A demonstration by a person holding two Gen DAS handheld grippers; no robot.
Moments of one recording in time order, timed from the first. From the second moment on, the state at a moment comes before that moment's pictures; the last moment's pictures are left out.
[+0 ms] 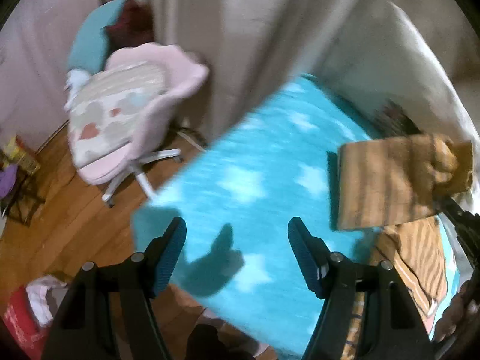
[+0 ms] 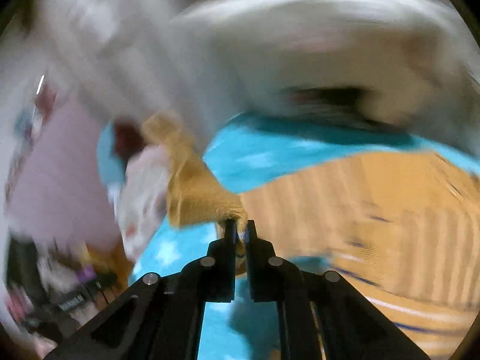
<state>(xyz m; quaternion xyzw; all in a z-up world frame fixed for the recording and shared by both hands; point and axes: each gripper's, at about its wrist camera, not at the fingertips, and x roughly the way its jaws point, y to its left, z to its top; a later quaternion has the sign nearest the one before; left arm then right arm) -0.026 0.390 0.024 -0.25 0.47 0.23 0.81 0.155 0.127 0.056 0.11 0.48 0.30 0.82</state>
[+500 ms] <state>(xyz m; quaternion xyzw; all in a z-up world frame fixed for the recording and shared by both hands) 0.038 0.182 0.000 -0.16 0.53 0.12 0.83 0.163 -0.247 -0.073 0.32 0.55 0.06 0.77</state>
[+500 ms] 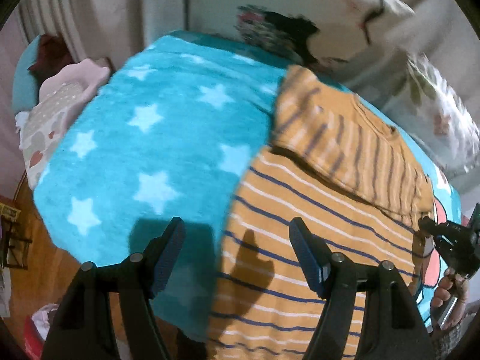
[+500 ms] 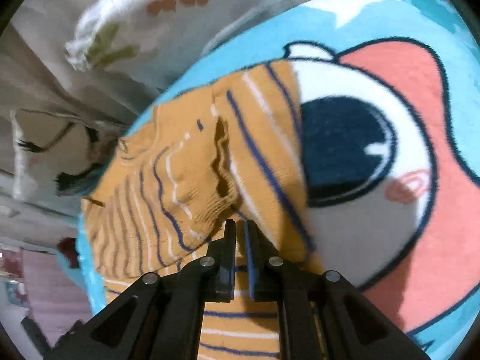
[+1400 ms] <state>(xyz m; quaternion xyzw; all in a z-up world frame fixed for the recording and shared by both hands) 0.061 0.100 -0.073 -0.05 0.59 0.07 0.81 0.104 -0.150 -0.071 0.04 0.60 0.10 0.80</state>
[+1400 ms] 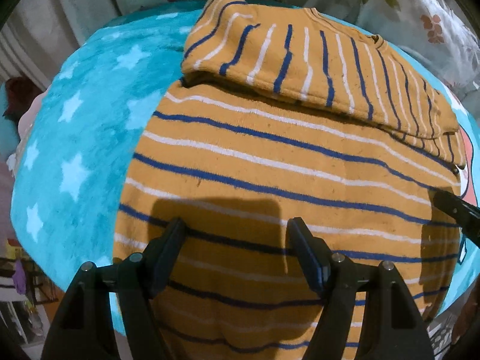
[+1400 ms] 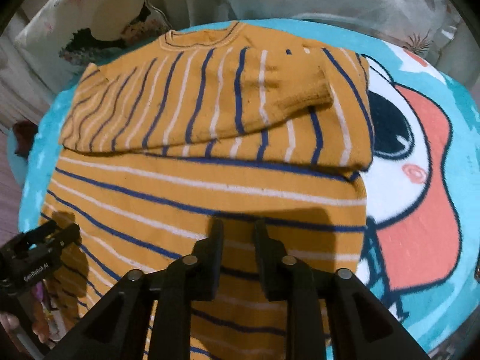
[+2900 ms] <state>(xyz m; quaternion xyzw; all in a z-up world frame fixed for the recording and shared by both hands) 0.062 0.132 -0.038 -0.04 0.56 0.02 0.83 0.099 -0.117 -0.086 0.02 0.54 -0.02 0.84</state>
